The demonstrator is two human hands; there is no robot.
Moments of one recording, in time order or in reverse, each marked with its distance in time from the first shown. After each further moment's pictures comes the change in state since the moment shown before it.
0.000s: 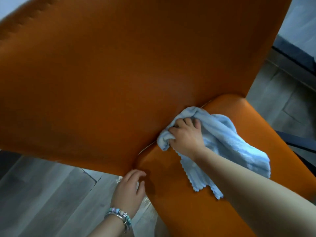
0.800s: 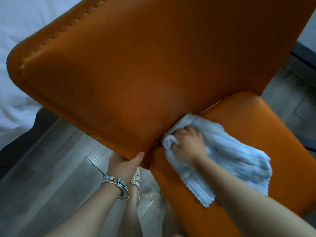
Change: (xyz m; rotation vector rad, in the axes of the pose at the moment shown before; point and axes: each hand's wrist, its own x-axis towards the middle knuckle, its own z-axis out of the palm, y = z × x) left_hand 0.004 0.004 -0.068 -0.714 0.262 -0.273; right_hand -0.022 -0.044 0.015 0.216 -0.062 0.010
